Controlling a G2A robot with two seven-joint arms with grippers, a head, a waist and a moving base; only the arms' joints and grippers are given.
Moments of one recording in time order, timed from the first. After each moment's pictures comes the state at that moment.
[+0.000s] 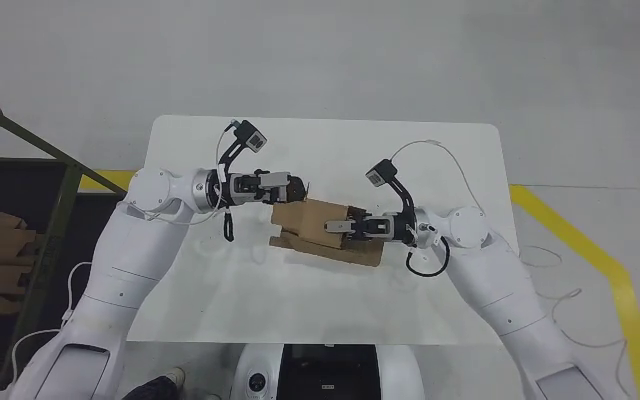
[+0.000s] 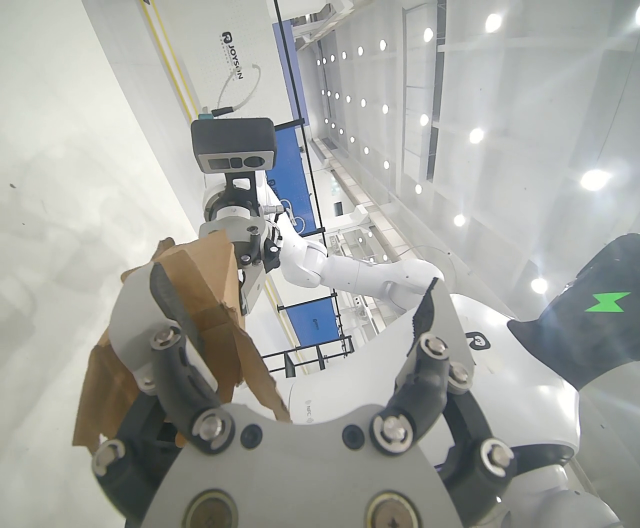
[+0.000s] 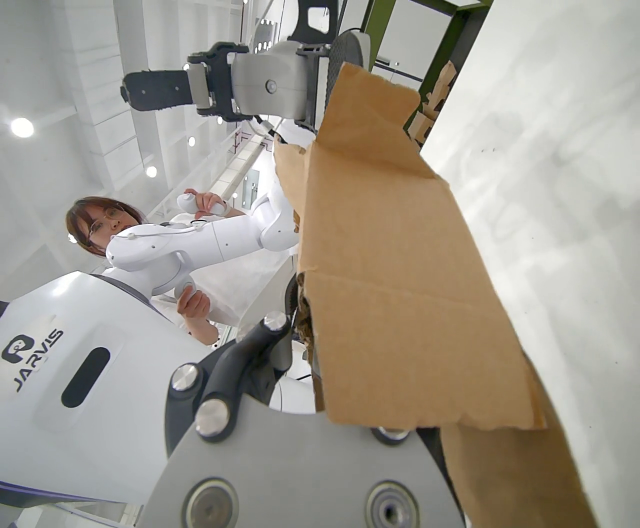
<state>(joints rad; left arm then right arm) 1.03 -1.02 -1.23 -1.46 -0.65 -0.26 -1.28 -1.00 -1.21 0.98 -1.33 0.49 -0.45 1.18</state>
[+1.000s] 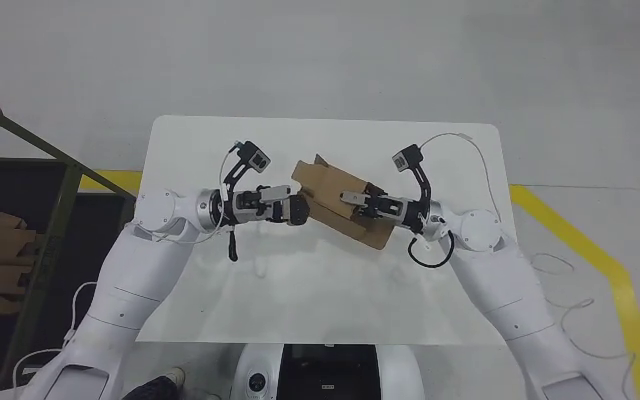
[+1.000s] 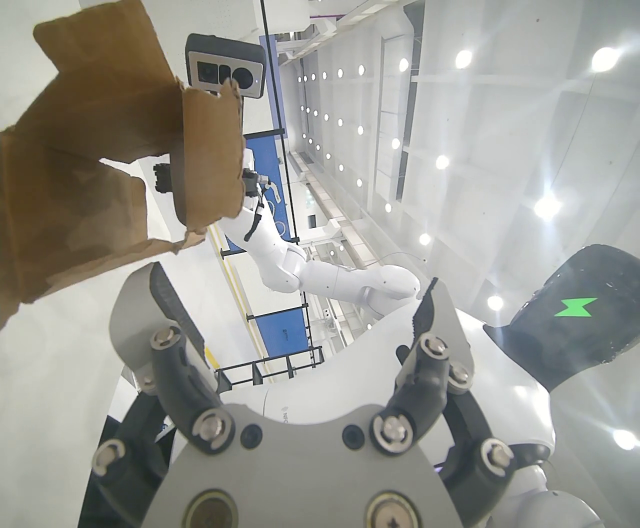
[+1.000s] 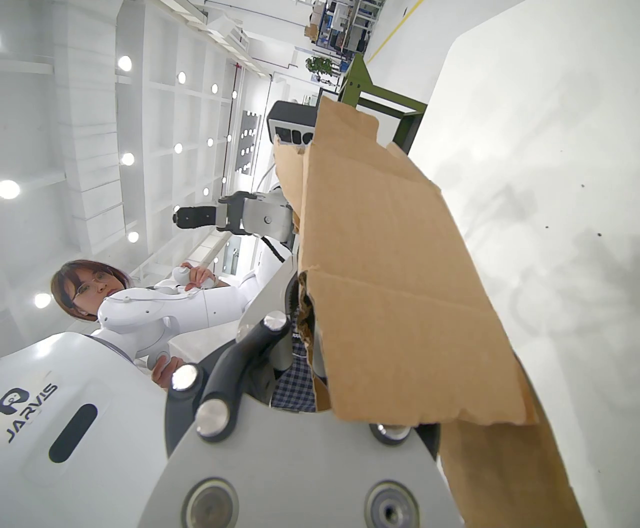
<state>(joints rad) 1.15 -1.02 -1.25 -1.53 -0.72 -0.22 -1.25 -1.04 -1.20 1.05 -1.36 0.40 -0.45 0.98</state>
